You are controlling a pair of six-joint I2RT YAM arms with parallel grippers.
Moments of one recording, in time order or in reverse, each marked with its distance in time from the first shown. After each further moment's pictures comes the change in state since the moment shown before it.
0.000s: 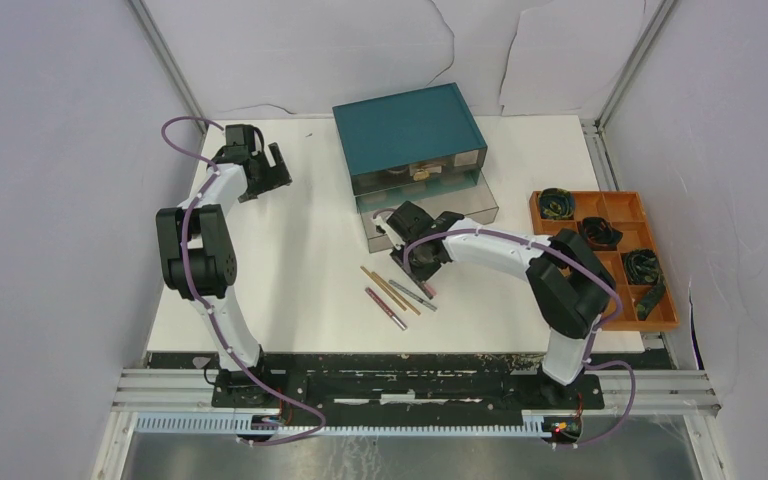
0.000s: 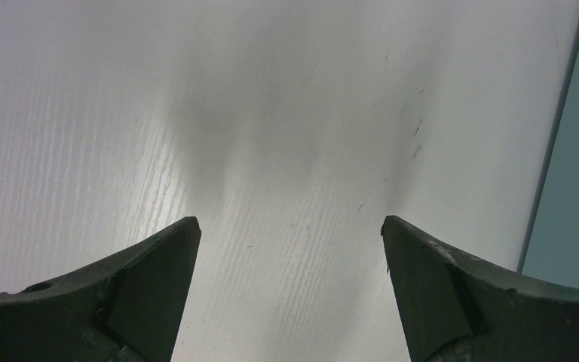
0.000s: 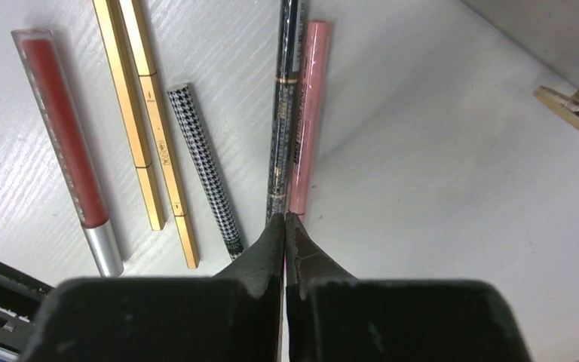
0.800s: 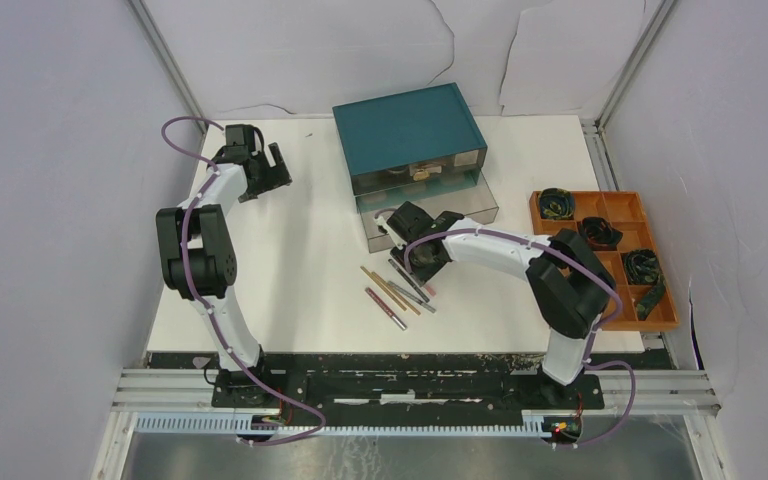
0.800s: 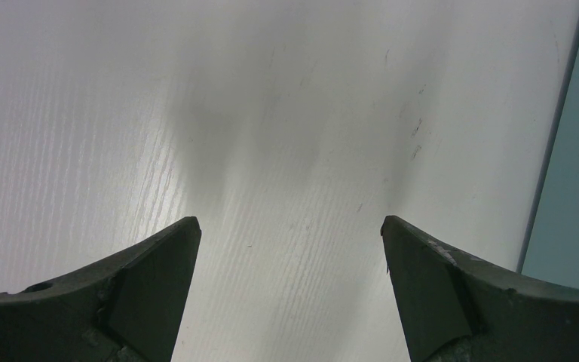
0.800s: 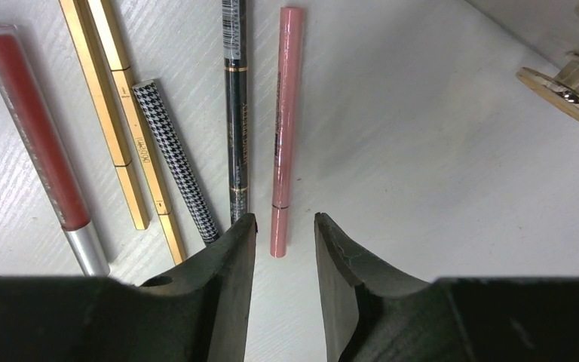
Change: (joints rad) left arm 0.000 0.000 0.000 0.000 0.001 0.000; right arm 0.000 -0.005 0.002 -0.028 0.040 0.012
